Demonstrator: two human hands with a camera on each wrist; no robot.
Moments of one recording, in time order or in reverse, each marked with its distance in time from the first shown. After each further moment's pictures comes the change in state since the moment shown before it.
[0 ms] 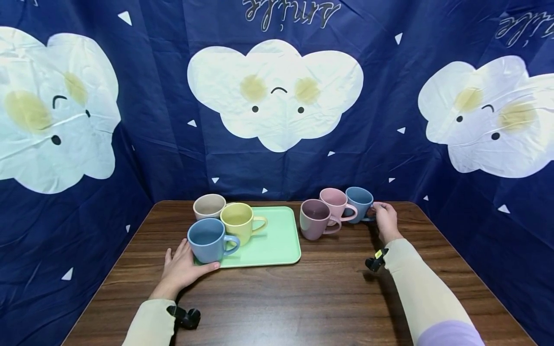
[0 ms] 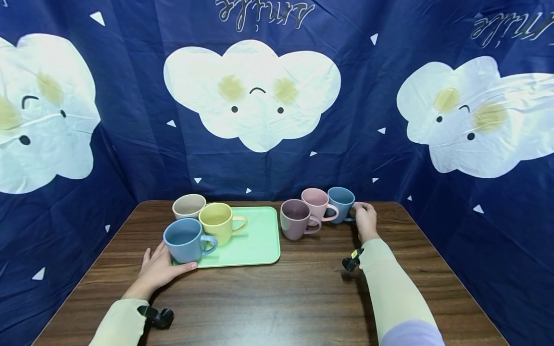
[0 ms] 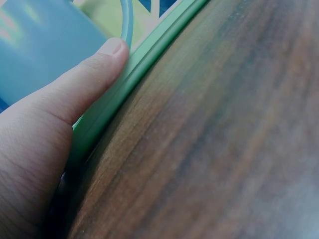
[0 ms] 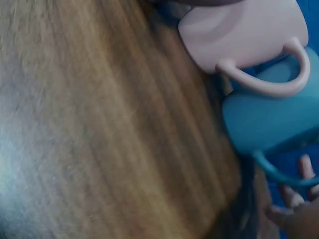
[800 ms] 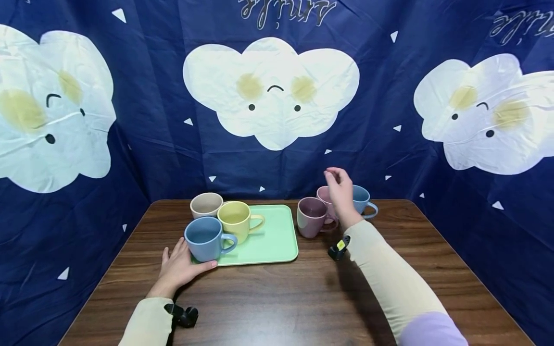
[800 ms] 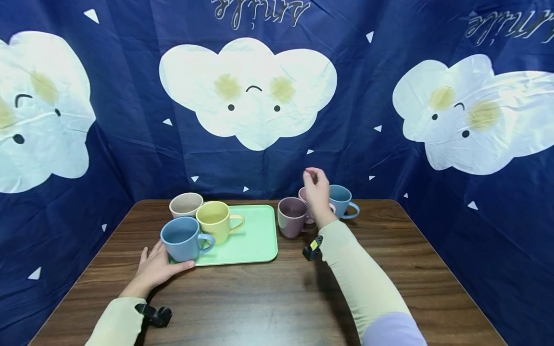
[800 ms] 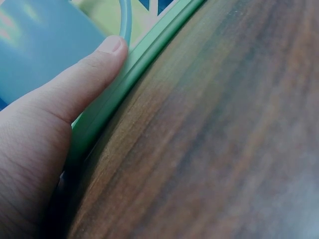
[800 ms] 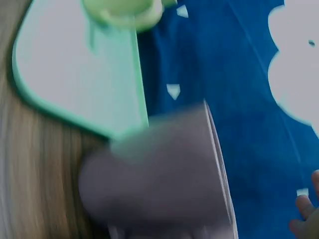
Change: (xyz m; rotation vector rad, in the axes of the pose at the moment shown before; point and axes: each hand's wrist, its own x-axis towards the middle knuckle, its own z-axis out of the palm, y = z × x) left_hand 0.000 0.002 -0.001 0.006 -0.011 0.001; right_hand -0.072 -0.106 0.103 0.136 -0.116 -0.411
